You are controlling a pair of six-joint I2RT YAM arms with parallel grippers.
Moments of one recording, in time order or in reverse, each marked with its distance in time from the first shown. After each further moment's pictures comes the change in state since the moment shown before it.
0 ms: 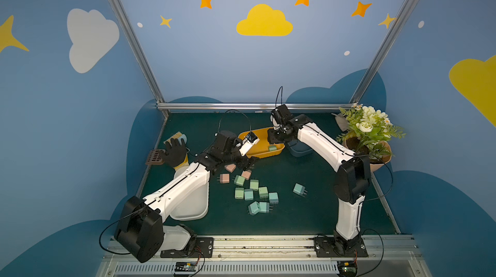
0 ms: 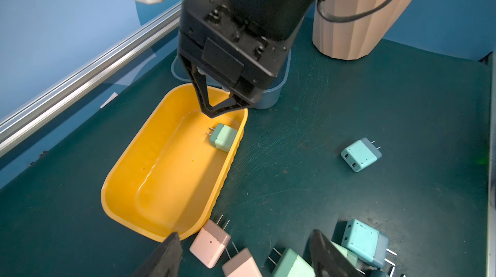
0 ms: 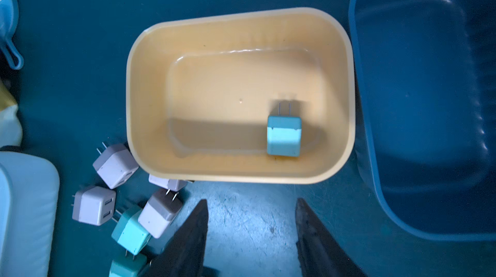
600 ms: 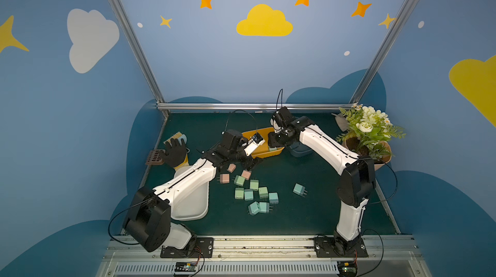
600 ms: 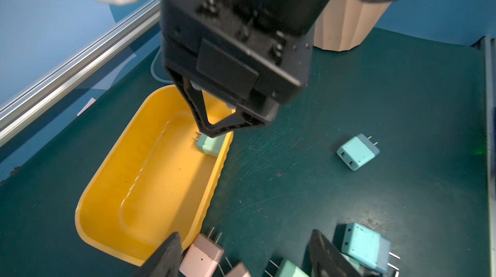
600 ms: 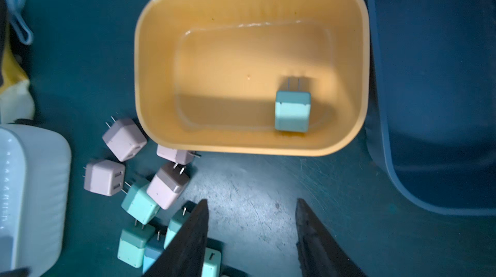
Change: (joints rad) left arm 0.006 0.142 0.072 0.015 0.018 0.019; right arm -0.010 0.016 0.046 -0.051 -0.050 0.000
